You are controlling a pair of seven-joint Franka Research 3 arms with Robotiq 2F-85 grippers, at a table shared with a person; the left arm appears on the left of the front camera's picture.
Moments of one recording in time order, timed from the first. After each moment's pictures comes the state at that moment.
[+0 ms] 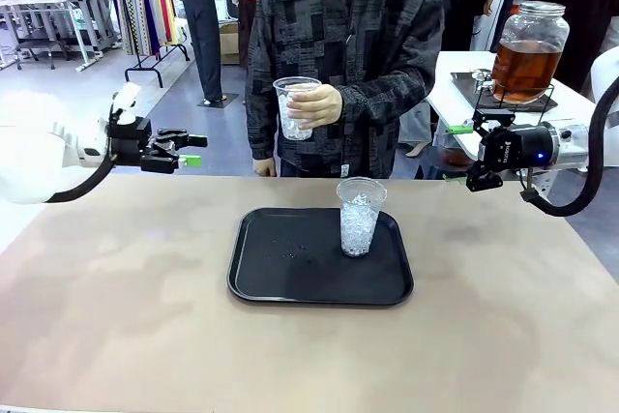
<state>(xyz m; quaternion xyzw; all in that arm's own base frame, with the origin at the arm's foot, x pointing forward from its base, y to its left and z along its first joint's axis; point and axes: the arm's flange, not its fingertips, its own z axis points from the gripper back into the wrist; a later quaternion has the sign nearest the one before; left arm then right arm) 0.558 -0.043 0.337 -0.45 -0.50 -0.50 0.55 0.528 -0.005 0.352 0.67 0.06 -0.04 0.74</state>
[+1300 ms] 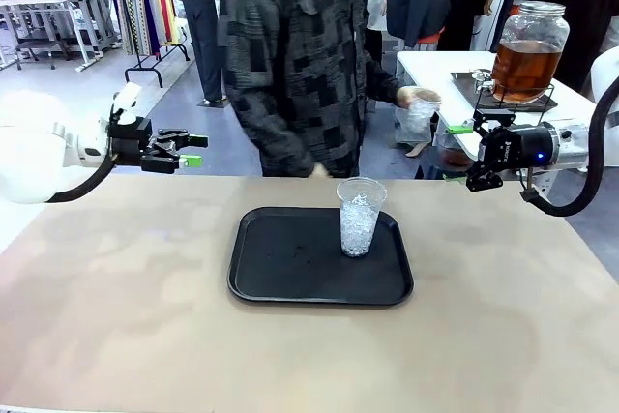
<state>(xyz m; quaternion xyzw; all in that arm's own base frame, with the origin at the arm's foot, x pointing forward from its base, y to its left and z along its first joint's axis) 0.558 -0.044 0.337 -0.45 -0.50 -0.50 0.55 0.528 -0.005 0.352 0.67 0.06 -0.04 0.74</state>
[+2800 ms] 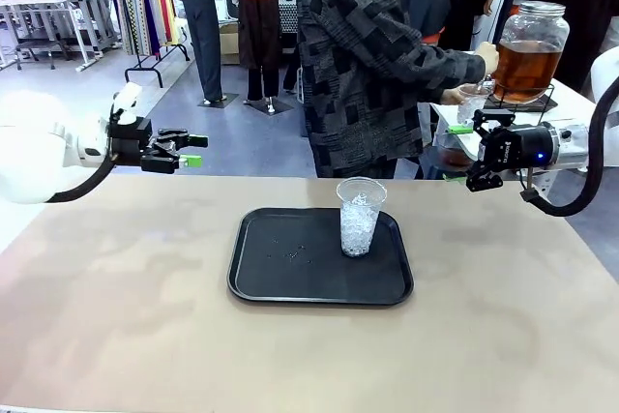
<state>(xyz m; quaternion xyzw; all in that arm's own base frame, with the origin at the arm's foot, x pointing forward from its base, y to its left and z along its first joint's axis) 0.558 -0.044 0.337 -0.45 -0.50 -0.50 0.55 0.528 -0.005 0.352 0.67 0.06 -0.04 0.74</state>
